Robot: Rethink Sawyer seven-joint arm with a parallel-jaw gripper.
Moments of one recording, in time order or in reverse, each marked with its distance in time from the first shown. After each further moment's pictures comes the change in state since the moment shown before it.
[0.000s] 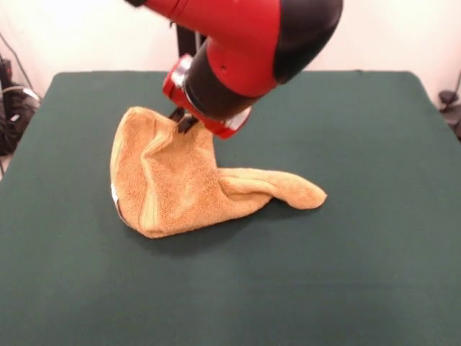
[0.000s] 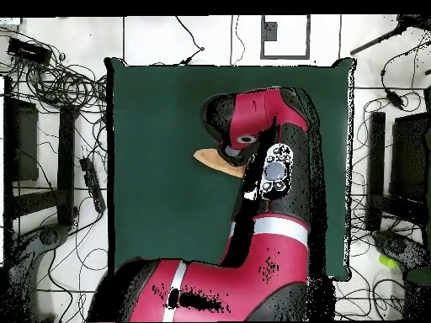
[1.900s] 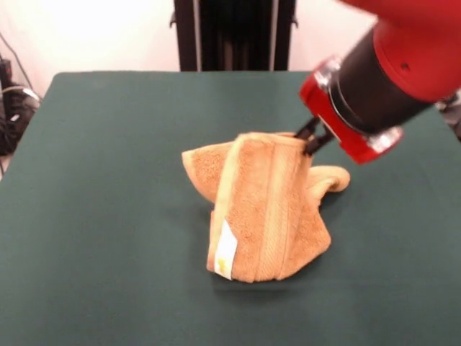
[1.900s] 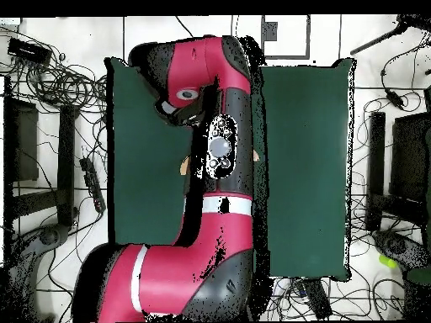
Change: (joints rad) arm 0.123 0.219 -0.026 -0.517 0.239 0.319 0.353
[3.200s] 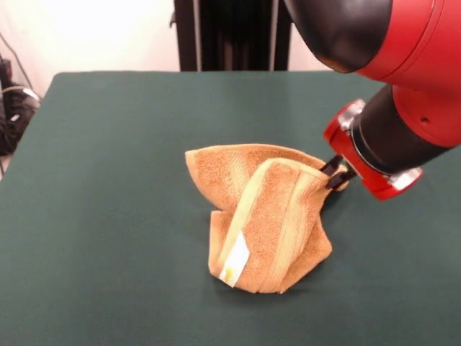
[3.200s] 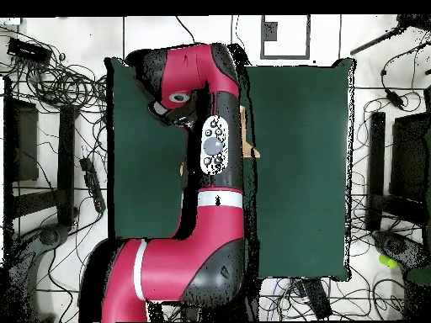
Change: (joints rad) arm 0.009 0.086 0.001 -0.077 0.061 -0.078 0.060
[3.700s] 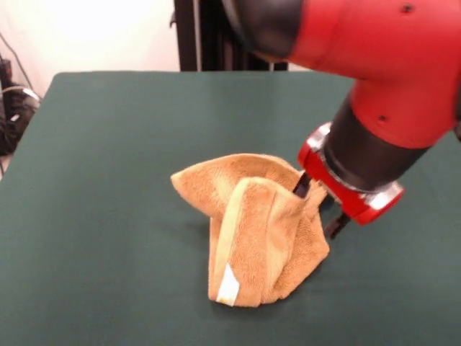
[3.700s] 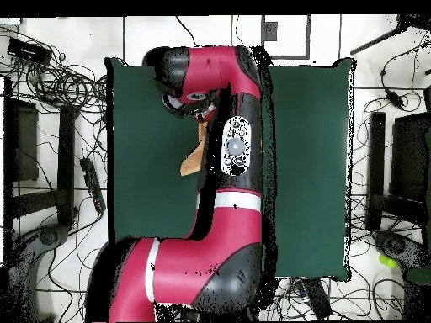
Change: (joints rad) arm -0.050 -0.050 0.015 0.097 0.058 -0.223 0.000
